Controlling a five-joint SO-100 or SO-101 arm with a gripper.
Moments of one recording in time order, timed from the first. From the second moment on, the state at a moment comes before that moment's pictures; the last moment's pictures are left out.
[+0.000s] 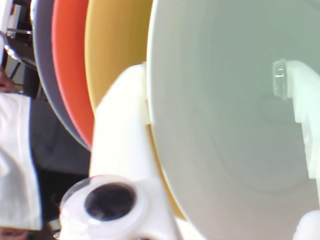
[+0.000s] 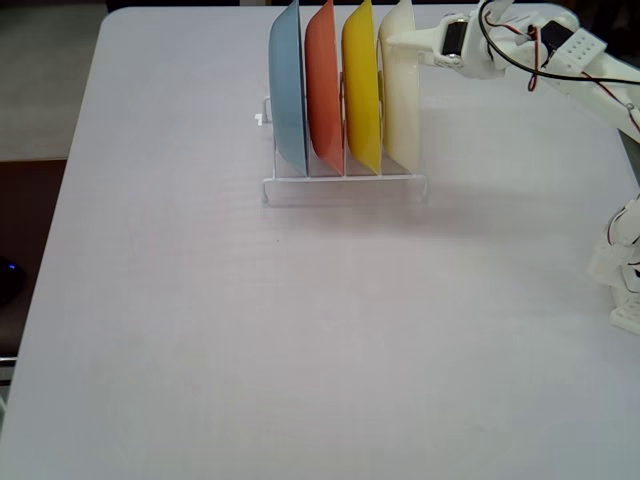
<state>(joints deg) 34.5 106.1 89.6 35.3 -45.8</state>
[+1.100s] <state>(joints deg) 35.5 105.1 42.9 63.1 -36.1</state>
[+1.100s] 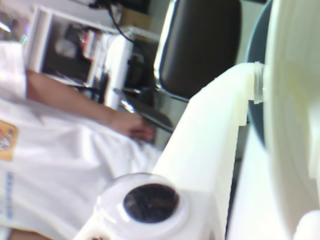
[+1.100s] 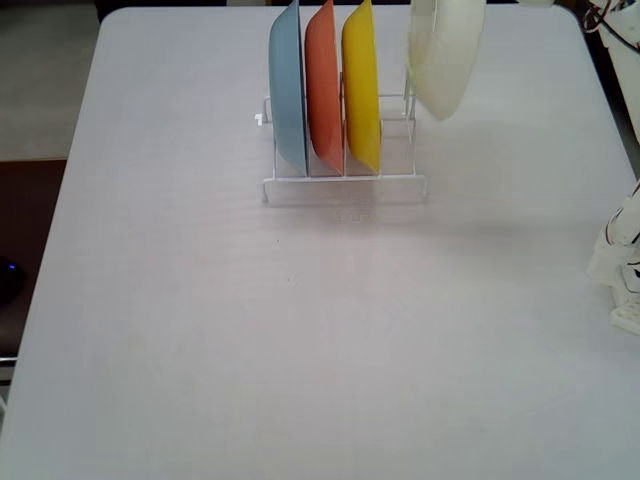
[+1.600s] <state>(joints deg) 17.3 128.5 49.4 63.2 -20.6</state>
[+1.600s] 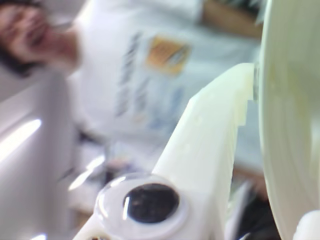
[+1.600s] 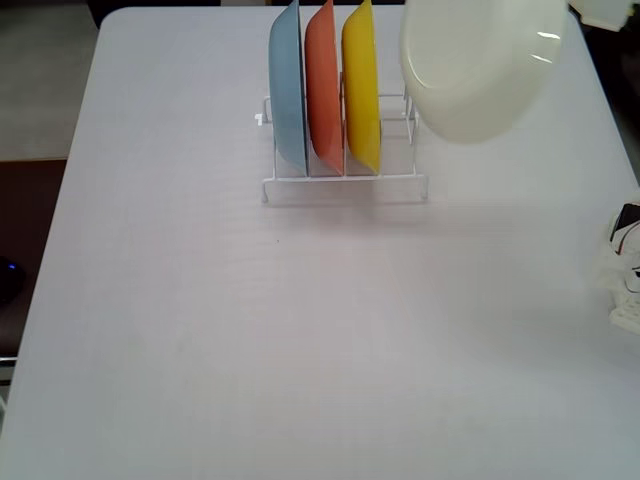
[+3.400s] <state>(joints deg) -6.2 102.5 77.4 -5.7 -3.7</state>
